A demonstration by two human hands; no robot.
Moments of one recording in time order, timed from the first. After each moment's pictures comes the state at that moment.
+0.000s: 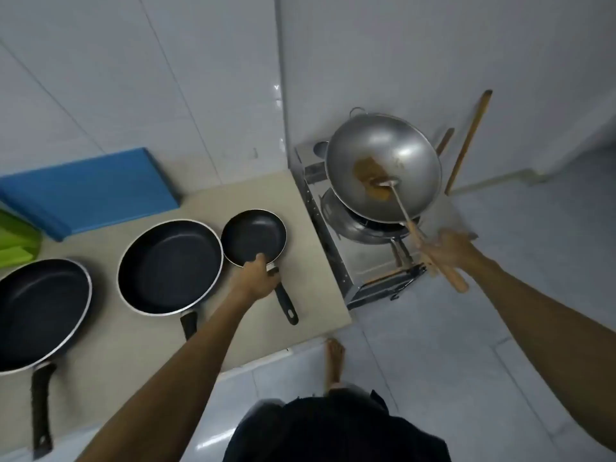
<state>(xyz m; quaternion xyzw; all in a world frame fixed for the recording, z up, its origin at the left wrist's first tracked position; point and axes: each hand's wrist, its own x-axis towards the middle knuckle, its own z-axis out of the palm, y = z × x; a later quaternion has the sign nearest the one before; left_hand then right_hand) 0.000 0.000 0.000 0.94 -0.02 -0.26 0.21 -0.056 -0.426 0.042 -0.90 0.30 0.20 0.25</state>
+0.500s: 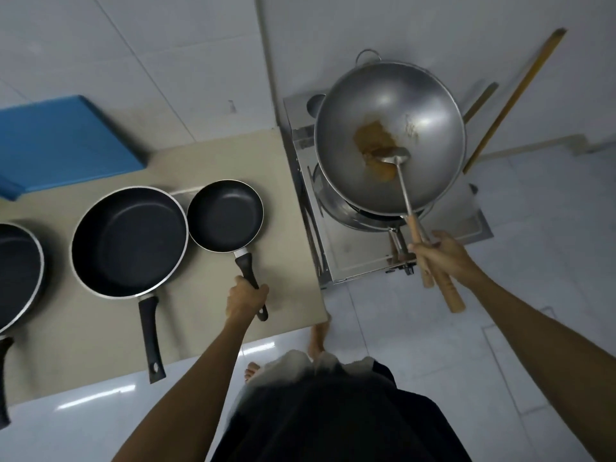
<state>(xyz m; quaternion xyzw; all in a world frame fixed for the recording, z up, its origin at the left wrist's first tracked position) -0.015 -0.067 -0.099 0.85 0.29 -0.33 0.28 -0.008 -0.491 -0.053 -0.81 0.34 0.22 0.41</state>
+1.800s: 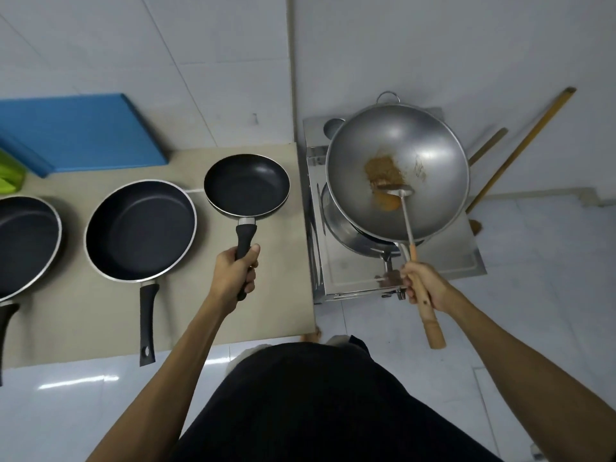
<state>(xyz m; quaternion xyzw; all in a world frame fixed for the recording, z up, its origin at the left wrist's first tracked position) 0.005 -0.073 -0.011 0.66 0.28 -0.16 0.68 0.002 -0.478 -0.036 -0.67 0.35 0.33 0.57</state>
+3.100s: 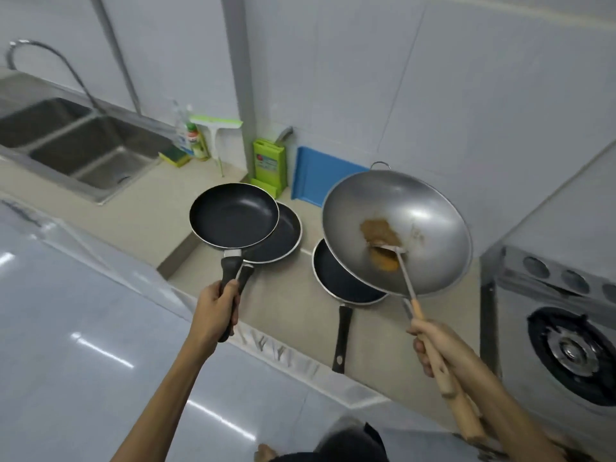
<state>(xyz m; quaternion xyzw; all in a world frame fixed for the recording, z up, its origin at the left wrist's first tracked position) -0.253 0.359 0.094 0.69 0.38 0.11 0.61 -0.091 -0.003 0.121 -0.75 0.17 0.39 0.51</state>
